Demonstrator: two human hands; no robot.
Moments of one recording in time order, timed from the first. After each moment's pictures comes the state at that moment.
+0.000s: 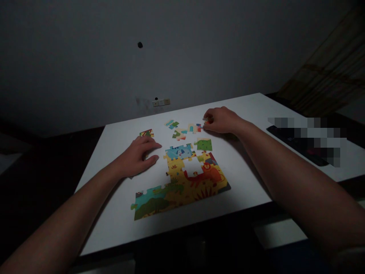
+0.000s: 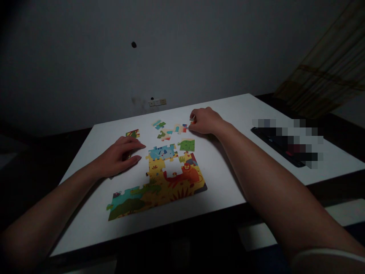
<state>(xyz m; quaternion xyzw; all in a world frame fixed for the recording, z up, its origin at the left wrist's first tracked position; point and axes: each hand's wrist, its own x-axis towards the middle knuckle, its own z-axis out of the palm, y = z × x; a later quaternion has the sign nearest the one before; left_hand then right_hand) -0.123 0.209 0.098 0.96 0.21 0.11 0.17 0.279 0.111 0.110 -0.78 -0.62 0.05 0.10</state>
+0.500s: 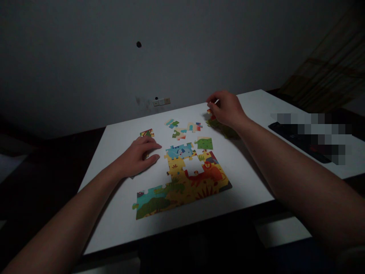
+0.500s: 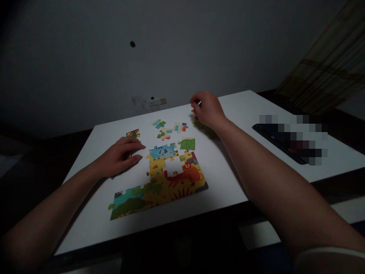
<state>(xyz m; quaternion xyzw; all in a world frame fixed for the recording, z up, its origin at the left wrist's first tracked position) -0.125 0.210 0.097 0.96 0.21 0.11 0.18 0.282 0.114 0.118 -0.76 -0.59 -0.02 0.28</state>
